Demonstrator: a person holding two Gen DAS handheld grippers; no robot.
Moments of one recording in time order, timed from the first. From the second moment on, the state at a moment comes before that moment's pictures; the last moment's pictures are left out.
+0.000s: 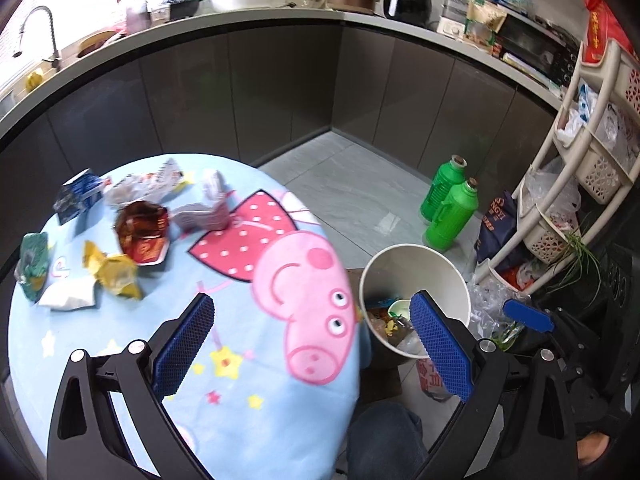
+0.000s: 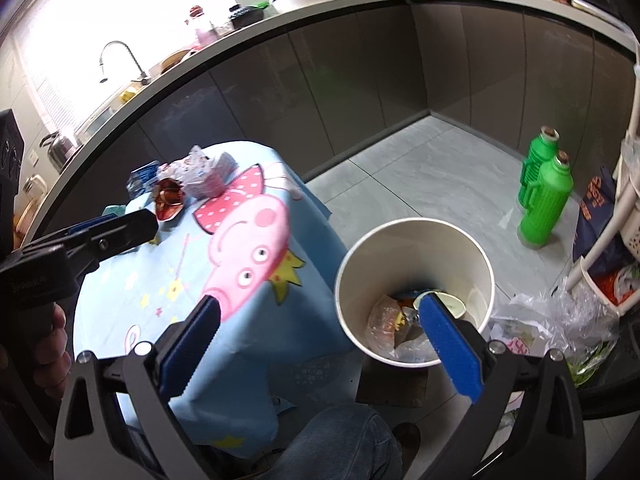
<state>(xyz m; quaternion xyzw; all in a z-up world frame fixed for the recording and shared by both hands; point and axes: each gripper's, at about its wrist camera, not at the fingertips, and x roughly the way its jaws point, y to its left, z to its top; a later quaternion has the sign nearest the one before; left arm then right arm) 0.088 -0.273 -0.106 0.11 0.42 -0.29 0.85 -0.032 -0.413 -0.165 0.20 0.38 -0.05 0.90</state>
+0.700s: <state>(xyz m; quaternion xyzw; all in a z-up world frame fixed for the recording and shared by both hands) 0.145 -0.083 -0.115 0.02 0.44 -0.15 0.89 0.071 -0.269 -0.138 0.09 0.41 0.08 0.91</state>
